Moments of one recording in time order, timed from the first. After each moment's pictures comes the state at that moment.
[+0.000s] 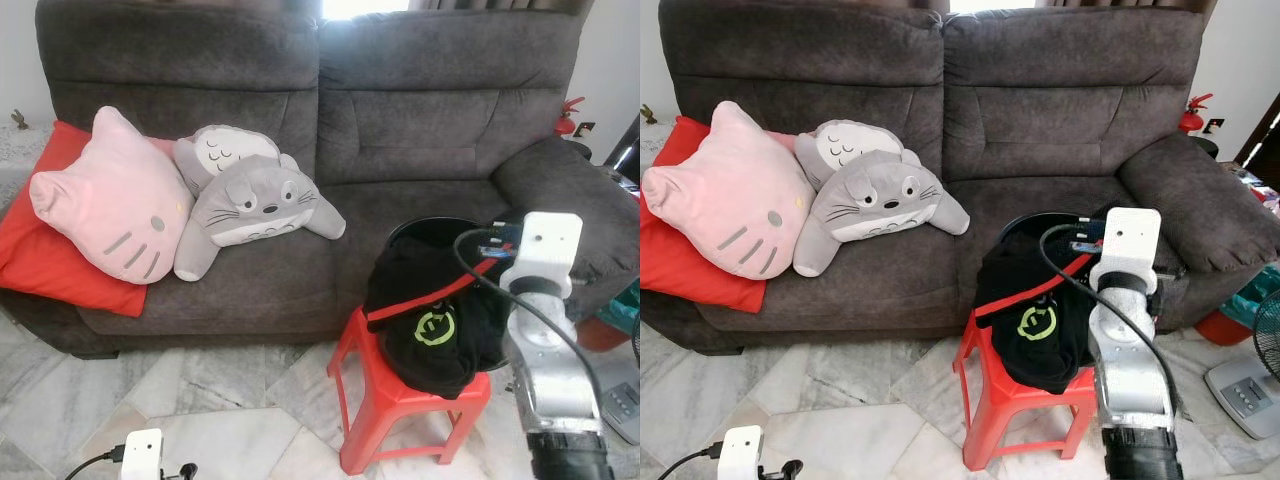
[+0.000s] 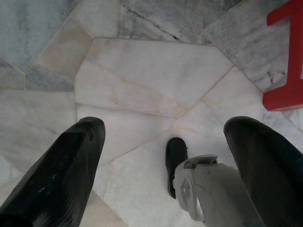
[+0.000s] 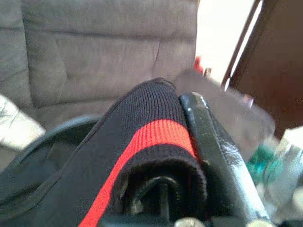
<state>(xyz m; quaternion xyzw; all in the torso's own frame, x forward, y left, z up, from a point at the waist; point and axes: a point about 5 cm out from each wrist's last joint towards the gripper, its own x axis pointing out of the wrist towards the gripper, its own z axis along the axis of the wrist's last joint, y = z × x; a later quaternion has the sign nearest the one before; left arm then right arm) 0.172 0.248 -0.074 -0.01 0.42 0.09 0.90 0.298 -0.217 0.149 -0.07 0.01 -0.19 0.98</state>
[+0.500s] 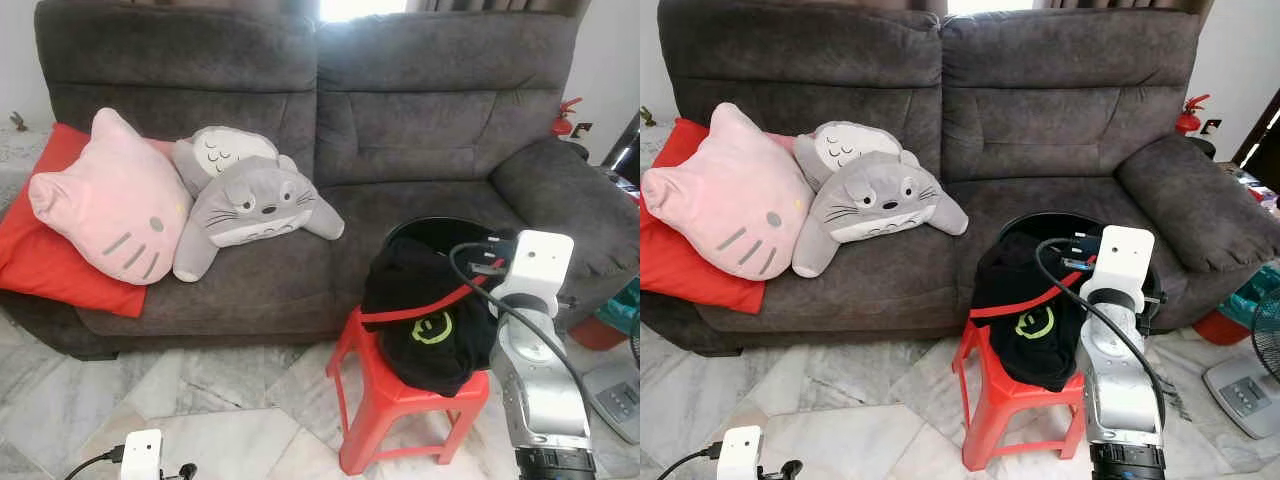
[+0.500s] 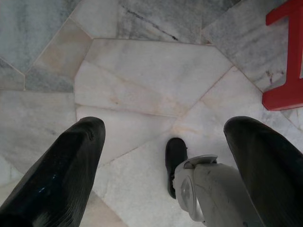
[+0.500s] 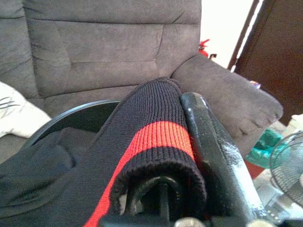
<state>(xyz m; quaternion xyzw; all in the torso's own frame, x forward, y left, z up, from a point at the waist) 0.171 0.248 -0.074 -0.01 0.42 0.09 0.90 0.300 -0.205 0.144 -0.06 0.02 -0.18 0.98</state>
